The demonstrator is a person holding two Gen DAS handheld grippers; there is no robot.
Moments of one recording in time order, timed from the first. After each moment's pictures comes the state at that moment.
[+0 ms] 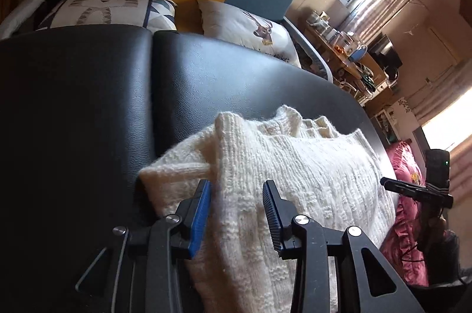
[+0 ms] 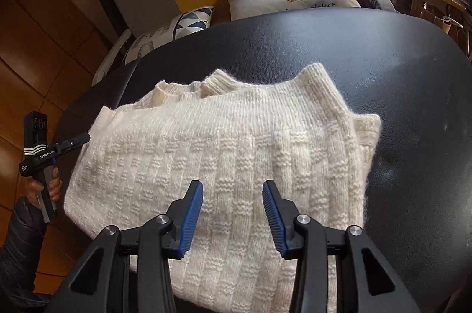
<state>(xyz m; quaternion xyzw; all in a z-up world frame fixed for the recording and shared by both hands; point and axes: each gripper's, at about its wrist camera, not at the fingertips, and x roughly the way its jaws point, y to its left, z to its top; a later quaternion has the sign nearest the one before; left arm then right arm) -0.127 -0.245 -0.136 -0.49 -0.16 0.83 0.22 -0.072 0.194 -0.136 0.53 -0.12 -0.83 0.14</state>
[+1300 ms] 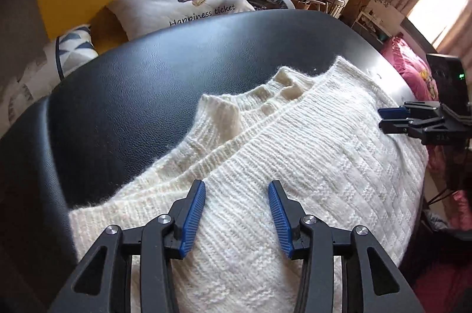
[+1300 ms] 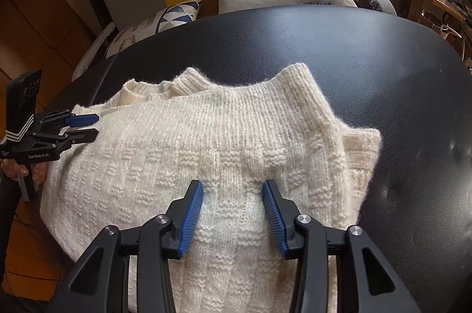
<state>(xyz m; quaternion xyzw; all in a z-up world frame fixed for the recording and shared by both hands) -0.173 -0.127 -0.135 -0.52 0.06 0.79 0.32 -0.104 0.178 -0.163 0.54 -0.08 -0.83 0.12</state>
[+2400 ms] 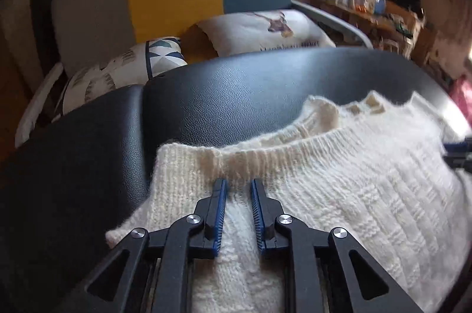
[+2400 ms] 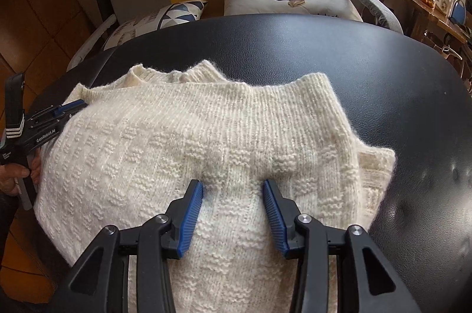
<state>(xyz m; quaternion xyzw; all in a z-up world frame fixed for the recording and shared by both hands) -0.166 -0.175 -0.155 -0.43 0.04 0.90 0.11 -0.114 0.155 -0.168 0.52 -0.04 -0.84 0.11</state>
